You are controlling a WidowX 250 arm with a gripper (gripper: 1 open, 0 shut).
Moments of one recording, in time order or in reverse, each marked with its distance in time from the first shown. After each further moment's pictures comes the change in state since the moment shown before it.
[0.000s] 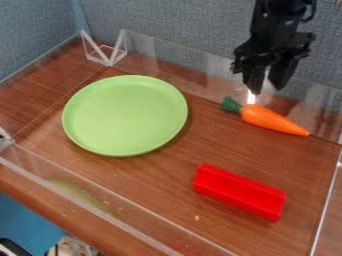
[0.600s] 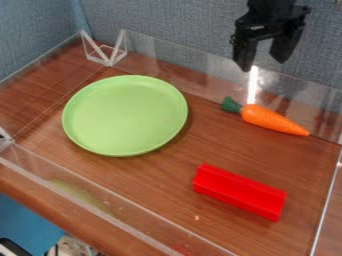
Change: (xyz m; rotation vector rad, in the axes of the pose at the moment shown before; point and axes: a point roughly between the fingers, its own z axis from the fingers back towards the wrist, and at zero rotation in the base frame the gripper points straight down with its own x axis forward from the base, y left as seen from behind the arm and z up) arm 0.023 -0.003 0.015 0.065 -0.010 0.078
